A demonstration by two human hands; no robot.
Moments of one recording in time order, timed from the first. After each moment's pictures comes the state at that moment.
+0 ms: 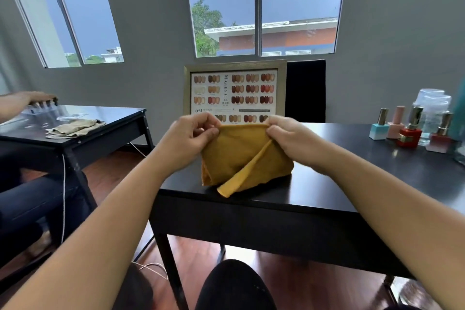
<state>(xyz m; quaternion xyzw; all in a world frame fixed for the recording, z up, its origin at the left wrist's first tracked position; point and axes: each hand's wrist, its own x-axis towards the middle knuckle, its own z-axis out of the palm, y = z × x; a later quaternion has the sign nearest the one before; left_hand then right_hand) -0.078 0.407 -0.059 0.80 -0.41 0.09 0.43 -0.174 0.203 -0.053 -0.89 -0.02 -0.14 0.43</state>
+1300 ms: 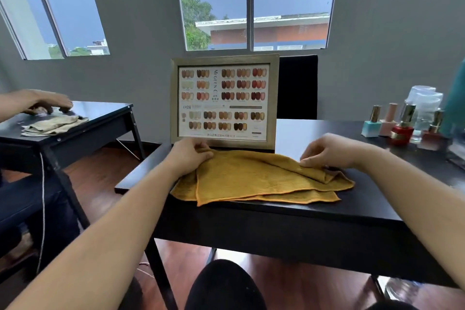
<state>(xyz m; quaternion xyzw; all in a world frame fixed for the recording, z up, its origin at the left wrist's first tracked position) -0.010 0.369 -0.116 0.90 -0.23 0.01 0.37 -0.174 0.098 -0.081 -0.96 0.15 0.03 0.25</state>
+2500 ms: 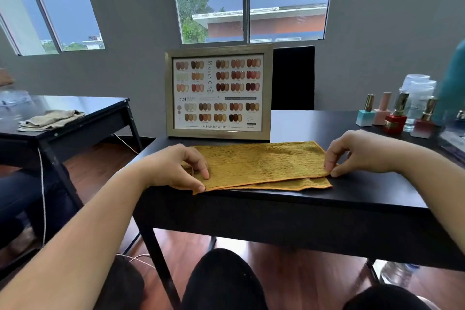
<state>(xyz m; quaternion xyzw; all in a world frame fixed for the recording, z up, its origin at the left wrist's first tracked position) -0.048 0.411 -0.105 0.85 -0.43 -0.15 0.25 -0.223 0.069 -0.086 -0.98 0.06 0.02 0.18</state>
